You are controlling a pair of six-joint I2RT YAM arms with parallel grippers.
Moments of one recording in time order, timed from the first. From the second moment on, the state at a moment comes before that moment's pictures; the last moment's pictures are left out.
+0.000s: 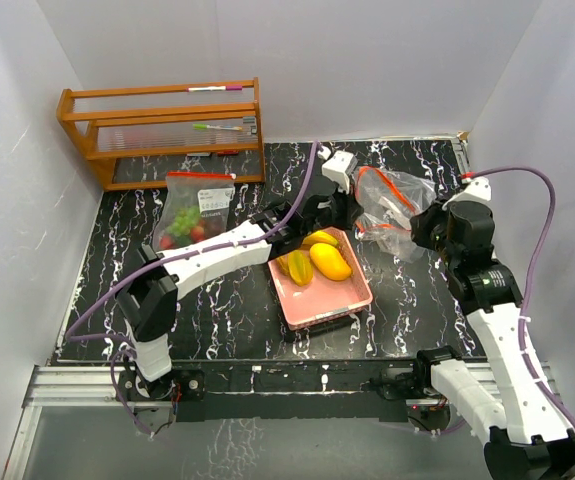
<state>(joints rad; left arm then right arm) -0.95 1.81 1.50 0.02 -0.07 -0.43 0.14 0.78 0.93 -0.53 0.09 0.42</state>
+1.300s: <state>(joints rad) -0.93 1.05 1.41 -0.34 -0.87 0.12 0.18 0.85 0.93 -0.34 -0.59 0.32</state>
